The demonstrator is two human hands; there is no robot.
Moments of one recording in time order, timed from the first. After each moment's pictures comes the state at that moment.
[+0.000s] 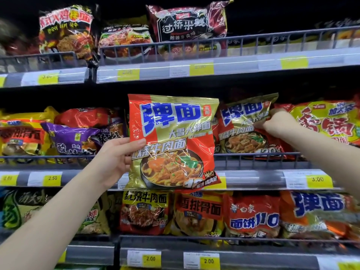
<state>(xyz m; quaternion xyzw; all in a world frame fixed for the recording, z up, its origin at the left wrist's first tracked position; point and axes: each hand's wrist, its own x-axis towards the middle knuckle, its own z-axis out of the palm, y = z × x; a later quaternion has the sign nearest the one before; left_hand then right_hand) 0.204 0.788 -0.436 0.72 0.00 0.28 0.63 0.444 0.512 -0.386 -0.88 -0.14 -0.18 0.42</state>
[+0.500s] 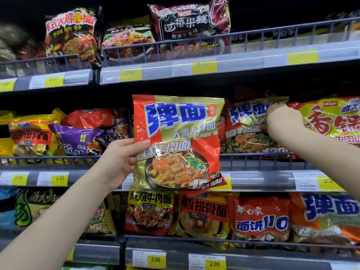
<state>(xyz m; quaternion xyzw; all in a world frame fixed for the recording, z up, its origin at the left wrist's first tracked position) 0.208 0.783 -0.438 0.72 0.01 0.31 0.62 0.447 0.532 -0.386 -0.94 -0.08 -0.33 0.03</state>
